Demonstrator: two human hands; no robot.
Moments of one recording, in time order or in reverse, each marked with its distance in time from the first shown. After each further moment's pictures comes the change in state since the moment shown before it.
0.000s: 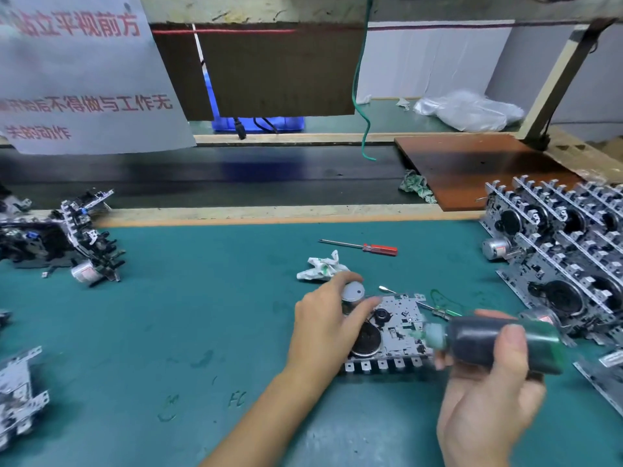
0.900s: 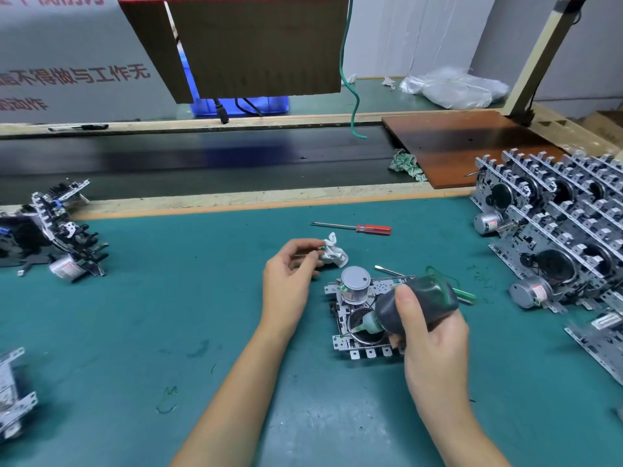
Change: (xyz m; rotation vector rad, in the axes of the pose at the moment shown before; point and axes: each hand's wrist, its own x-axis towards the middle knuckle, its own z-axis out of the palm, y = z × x) left_hand 0.029 -0.035 -0.009 -0.633 0.047 -0.218; right_hand -0.008 0.024 0.001 -0.487 -0.403 -0.007
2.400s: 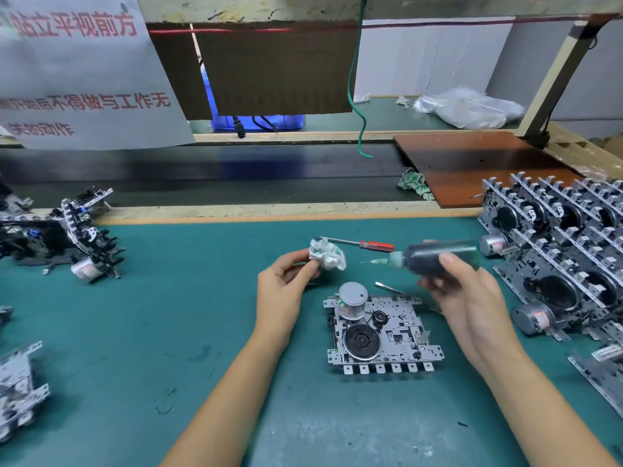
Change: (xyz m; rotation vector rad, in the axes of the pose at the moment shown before) left_hand 0.000 0.003 -0.003 -0.113 0.067 -0.043; right_hand 0.086 -0.007 -0.037 0.363 -0.274 0.191
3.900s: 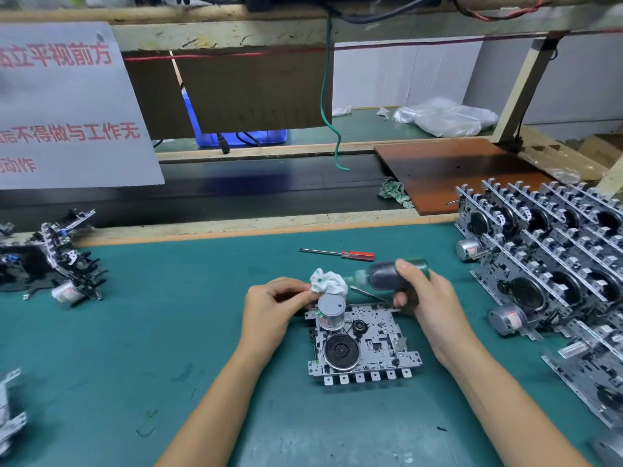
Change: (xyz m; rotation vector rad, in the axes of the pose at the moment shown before) left_hand -0.006 0.005 0.001 0.242 -0.125 0.027; right_hand 0.014 0.018 -0.006 -0.313 0.049 0.112
